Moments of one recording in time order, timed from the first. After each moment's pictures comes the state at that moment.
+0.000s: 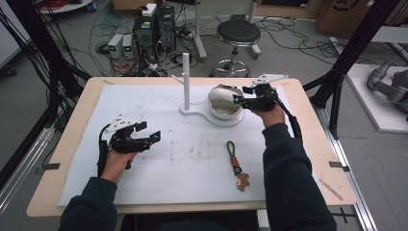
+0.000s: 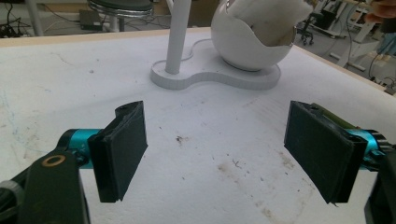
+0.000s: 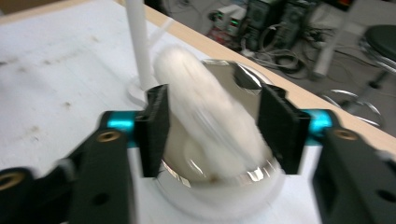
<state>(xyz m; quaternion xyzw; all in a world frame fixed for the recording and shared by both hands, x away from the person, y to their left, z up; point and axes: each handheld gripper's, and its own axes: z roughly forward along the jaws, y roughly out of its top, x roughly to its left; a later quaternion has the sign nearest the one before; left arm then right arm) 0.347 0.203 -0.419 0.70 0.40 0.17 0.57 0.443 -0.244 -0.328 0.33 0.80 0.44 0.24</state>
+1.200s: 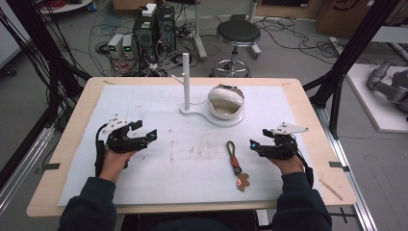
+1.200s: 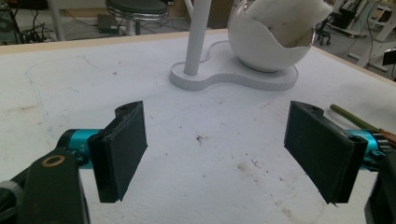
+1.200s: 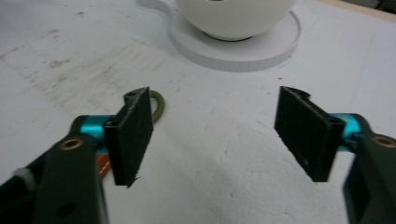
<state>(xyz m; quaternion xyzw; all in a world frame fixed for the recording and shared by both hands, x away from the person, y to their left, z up) 0.346 0.209 -0.418 0.70 0.41 0.19 0.56 0.339 -0.294 -0.409 0.38 0.80 0.42 0.19</state>
